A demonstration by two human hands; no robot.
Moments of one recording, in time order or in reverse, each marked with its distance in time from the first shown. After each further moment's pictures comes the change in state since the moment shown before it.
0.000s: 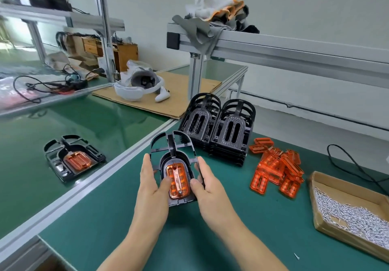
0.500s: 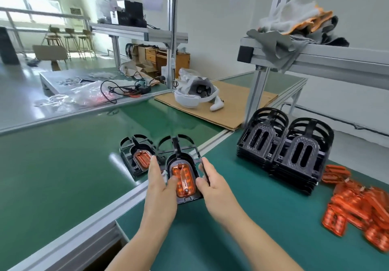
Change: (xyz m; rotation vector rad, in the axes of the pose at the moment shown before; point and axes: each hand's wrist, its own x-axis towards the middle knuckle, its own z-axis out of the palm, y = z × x) left_hand 0.024 -0.008 -0.092 0.069 0.285 0.005; right_hand 0.052 -0.035 0.091 0.026 -0.279 -0.062
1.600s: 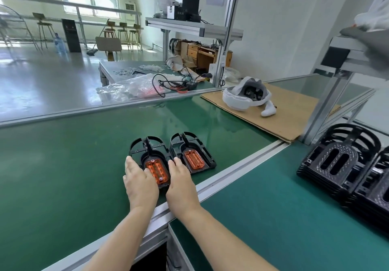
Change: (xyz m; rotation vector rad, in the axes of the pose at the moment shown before) left_hand 0.079 -0.056 -0.122 0.364 0.502 -0.179; right_hand 0.085 -0.018 0.179 -0.547 -0.200 -0.273
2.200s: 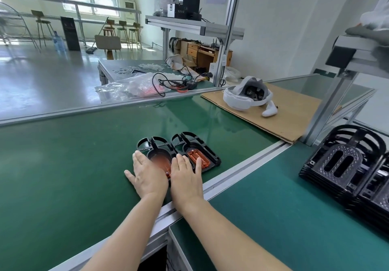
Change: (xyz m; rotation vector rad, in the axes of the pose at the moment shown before) left_hand 0.023 0.005 0.033 0.293 0.035 -0.040; right_hand 0.021 0.010 0.000 -0.515 0.026 -0.023
